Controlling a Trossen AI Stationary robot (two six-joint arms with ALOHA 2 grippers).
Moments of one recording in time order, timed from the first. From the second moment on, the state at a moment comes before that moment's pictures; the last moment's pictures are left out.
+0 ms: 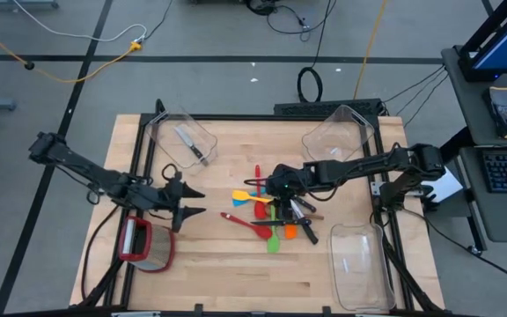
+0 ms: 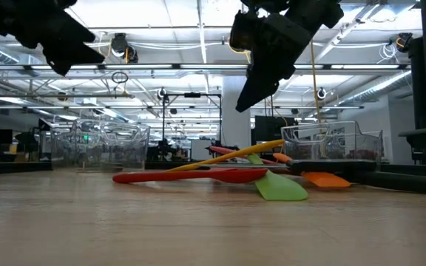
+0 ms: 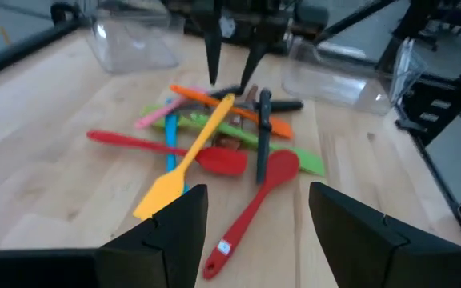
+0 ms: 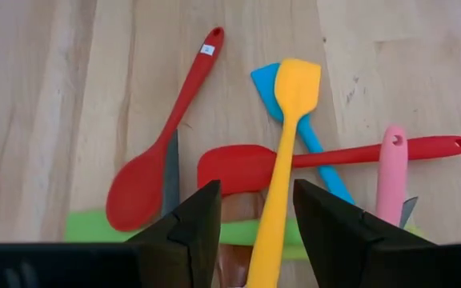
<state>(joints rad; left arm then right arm) -0.43 0.75 0.41 -0.05 -0.43 -0.38 0.02 1.62 1.11 -0.36 -0.06 0.12</state>
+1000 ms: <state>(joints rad) -0.34 0.48 0.41 -0.31 -0.39 -0.19 0.02 1.69 1.11 -0.28 -0.06 0.07</state>
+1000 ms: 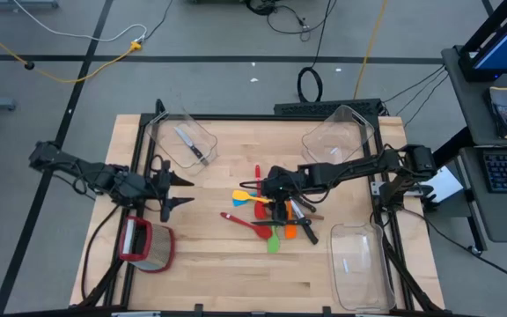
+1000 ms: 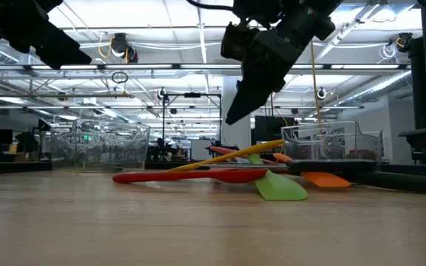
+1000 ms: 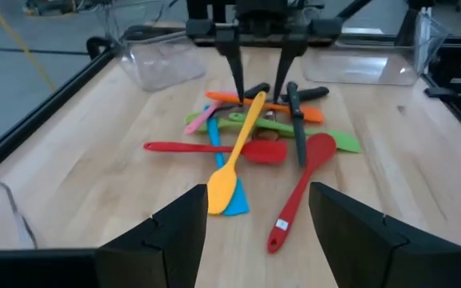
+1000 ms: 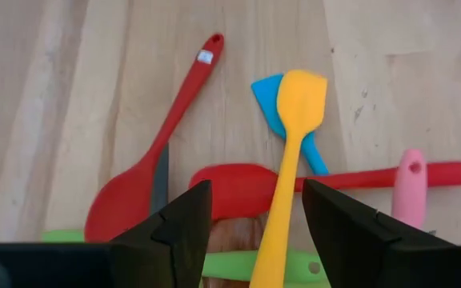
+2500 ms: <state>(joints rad) -0.27 0.24 0.19 -0.22 -0.34 -0.33 -0.01 1.80 1.11 -0.32 -0.02 0.05</state>
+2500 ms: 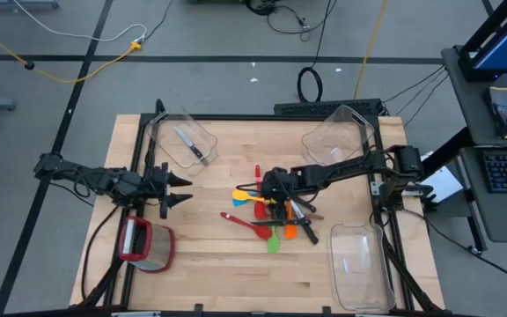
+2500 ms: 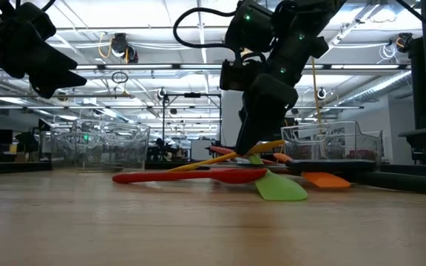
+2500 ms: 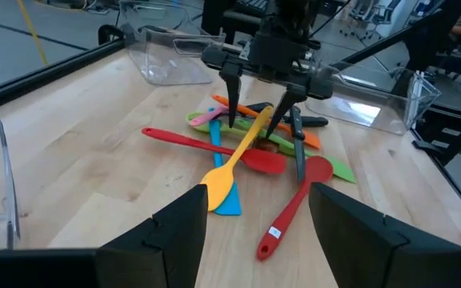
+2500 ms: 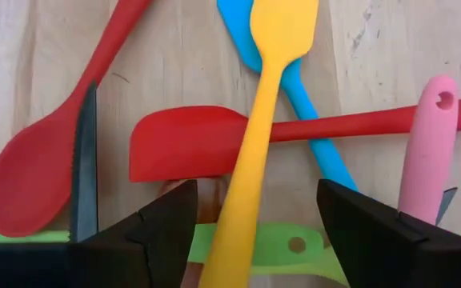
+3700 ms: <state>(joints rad) -0.27 0.24 0.19 -0.22 -0.34 -0.34 -0.01 1.84 1.11 -0.29 0.02 -0.05</state>
